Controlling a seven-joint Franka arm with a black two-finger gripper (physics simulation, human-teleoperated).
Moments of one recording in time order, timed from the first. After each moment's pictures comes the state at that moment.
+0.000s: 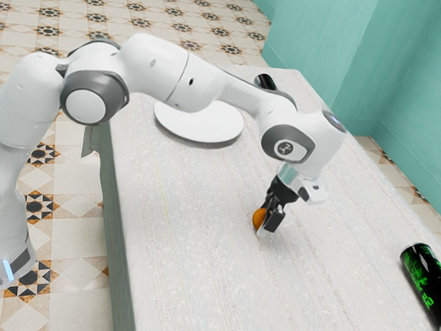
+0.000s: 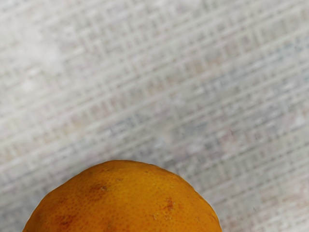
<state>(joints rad) -0.23 0.44 0.00 -1.47 -0.03 1.70 0.21</state>
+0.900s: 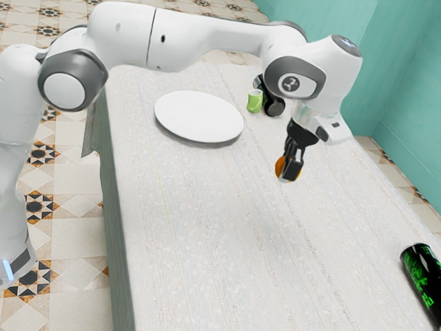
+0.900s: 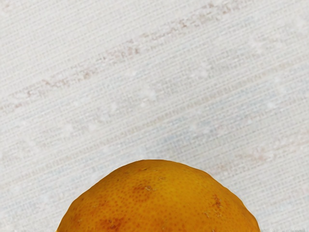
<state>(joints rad) -0.24 0.31 -0.02 -1.27 0.08 1.55 0.16</state>
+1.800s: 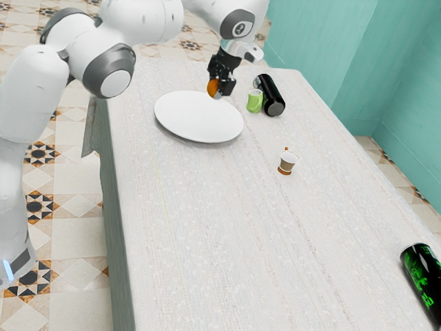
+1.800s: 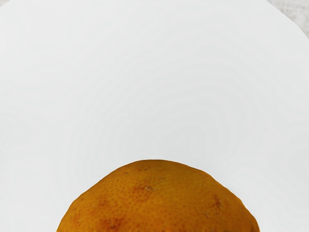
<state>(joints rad) 0.04 0.42 0.51 -1.29 -0.05 1.59 0.39</state>
